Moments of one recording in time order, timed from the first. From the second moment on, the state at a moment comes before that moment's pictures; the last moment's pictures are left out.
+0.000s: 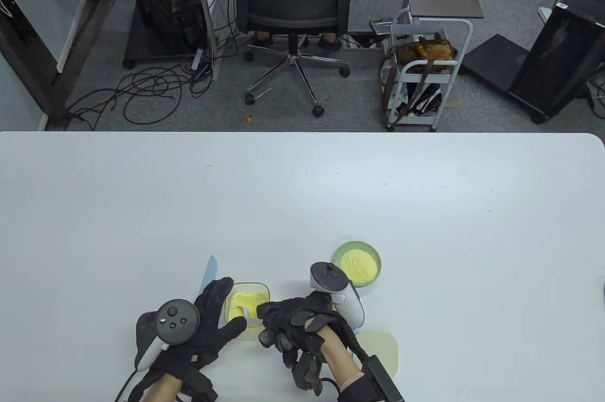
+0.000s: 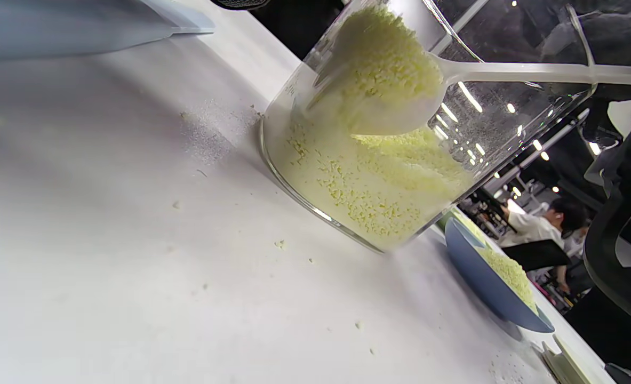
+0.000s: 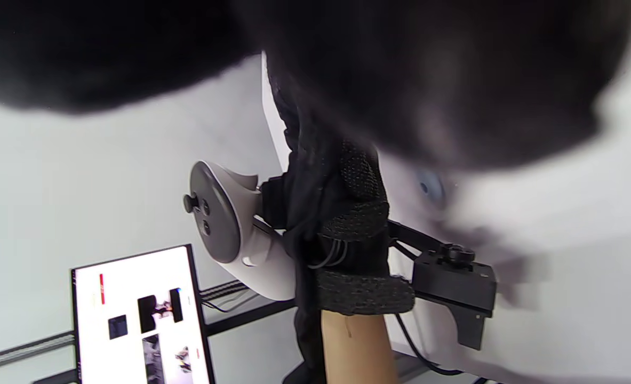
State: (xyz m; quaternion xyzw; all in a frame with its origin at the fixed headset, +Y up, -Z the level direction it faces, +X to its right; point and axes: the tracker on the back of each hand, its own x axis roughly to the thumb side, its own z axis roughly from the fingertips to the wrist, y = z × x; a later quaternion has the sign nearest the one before) left_hand -0.243 -0.770 -0.218 -0.11 -0.09 0.33 0.93; right_hand 0.002 -0.754 -0.251 0.15 0.41 0.61 0.66
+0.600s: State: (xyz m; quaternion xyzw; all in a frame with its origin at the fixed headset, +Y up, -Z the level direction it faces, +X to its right) left_hand -0.266 -0.751 -0.214 -0.04 -0.07 0.44 0.89; right_hand 0.047 -0.742 -0.234 0.15 0.33 0.55 0.75
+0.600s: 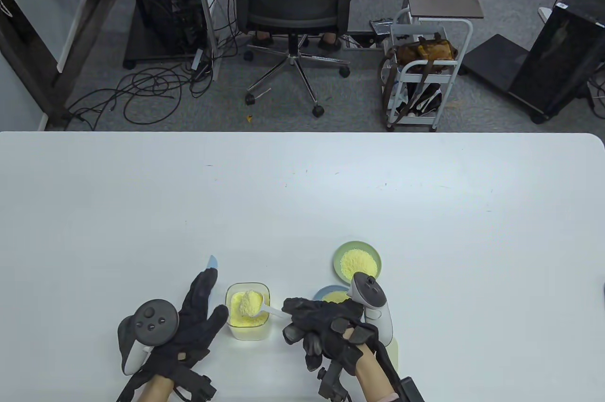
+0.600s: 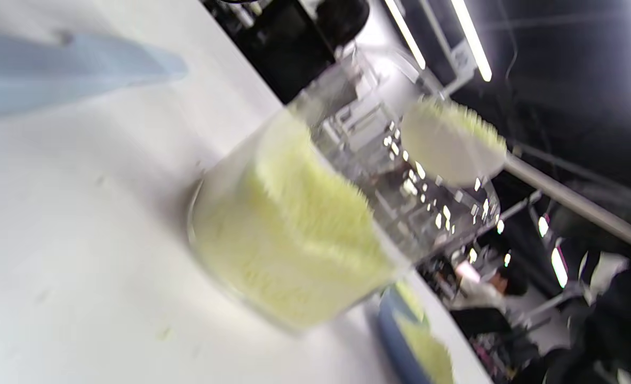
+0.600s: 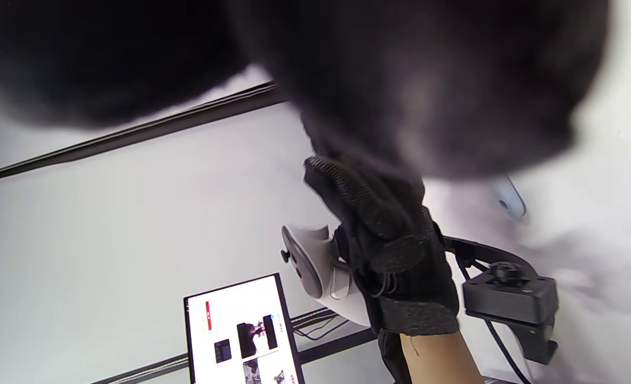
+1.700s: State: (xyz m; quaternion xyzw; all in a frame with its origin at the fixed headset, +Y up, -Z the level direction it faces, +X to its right) left_hand -0.269 -0.774 -0.224 -0.18 0.09 0.12 0.97; right_hand 0.044 -0.740 -0.227 0.15 0.33 0.56 0.75
